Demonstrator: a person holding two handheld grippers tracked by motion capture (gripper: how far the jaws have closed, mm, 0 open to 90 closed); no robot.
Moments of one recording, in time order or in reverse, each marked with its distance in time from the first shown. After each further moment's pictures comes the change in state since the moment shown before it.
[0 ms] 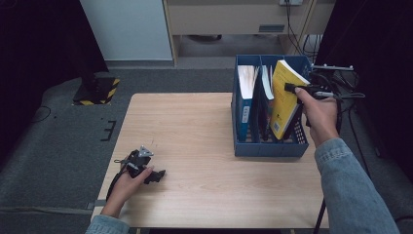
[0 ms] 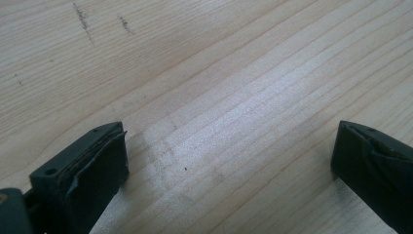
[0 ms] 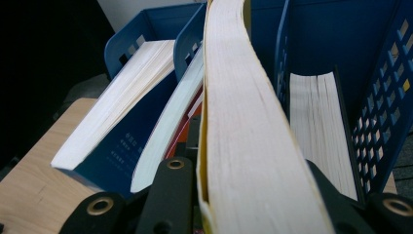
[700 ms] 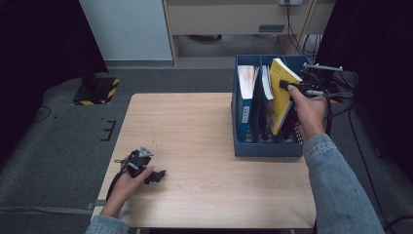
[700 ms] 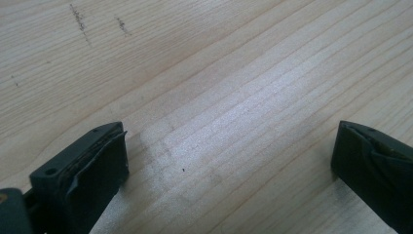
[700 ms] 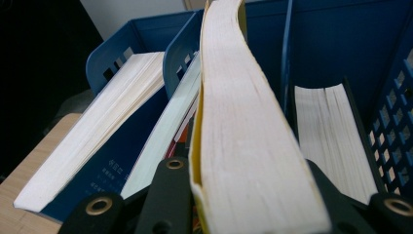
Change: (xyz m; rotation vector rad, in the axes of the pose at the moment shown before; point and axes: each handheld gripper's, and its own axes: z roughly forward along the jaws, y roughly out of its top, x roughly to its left) left arm -0.001 0.000 0.000 0.003 -0.006 0.003; right arm 0.003 -0.002 0.027 -0.047 -0.028 0.014
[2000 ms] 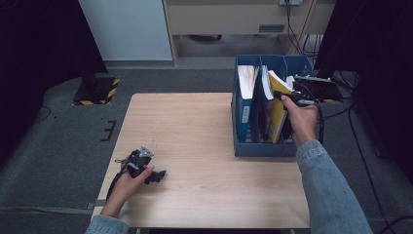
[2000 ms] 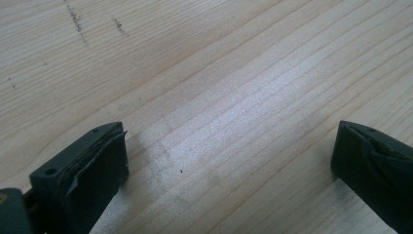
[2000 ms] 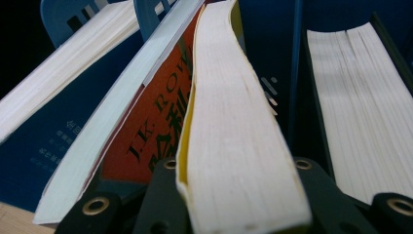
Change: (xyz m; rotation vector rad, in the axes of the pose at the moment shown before) left arm 0.000 0.000 0.000 0.006 -0.005 0.007; right arm -0.006 -0.034 0.025 0.050 -0.008 0.013
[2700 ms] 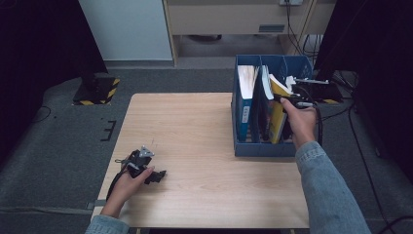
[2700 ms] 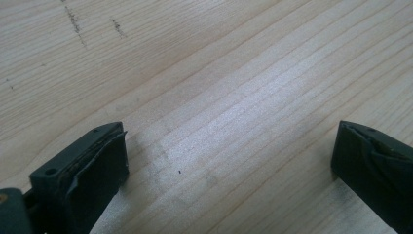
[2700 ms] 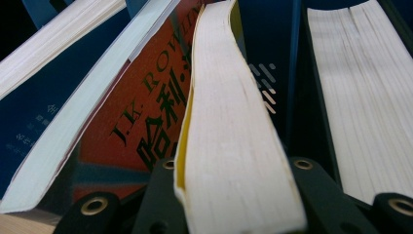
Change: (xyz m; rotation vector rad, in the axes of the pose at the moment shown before) left arm -0.001 0.000 0.000 0.000 -0.002 0.002; right arm -0.003 -0.007 0.005 0.027 -0.009 0.000
